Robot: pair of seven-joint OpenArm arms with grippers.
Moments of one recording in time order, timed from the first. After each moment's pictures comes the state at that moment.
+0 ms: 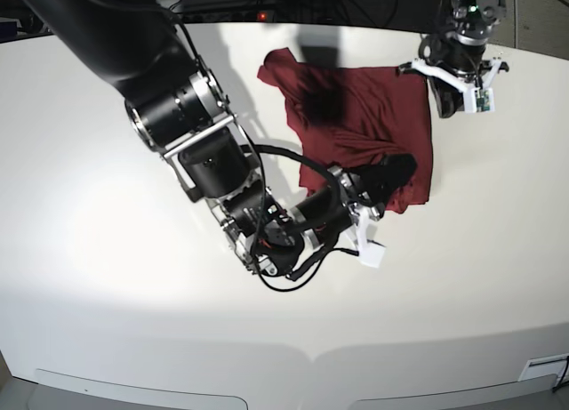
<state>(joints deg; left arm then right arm) 26.8 2.1 -13.7 89.2 -5.0 -17.4 10.4 40.0 -9.3 -26.3 29.5 84.9 36.5 -87.7</state>
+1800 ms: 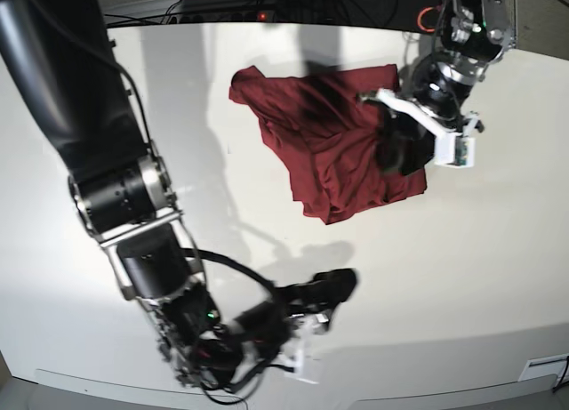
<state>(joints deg) 24.4 2.1 -3.5 112.2 -15.6 -21.2 24.9 57.6 0.0 -26.3 29.5 71.9 36.3 -82.3</state>
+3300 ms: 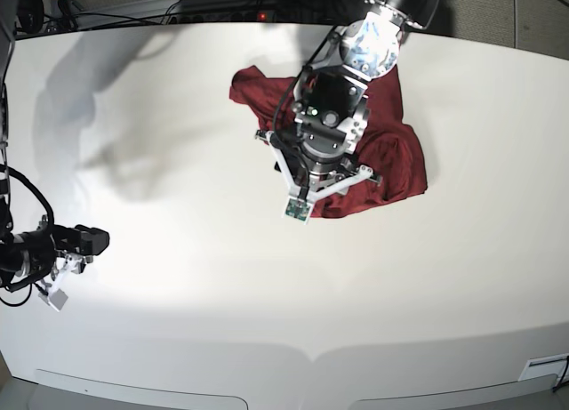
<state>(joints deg) -0.9 6.6 27.7 85.8 13.1 8.8 47.0 47.3 38.1 -26.4 29.5 66.2 36.3 -68.7</state>
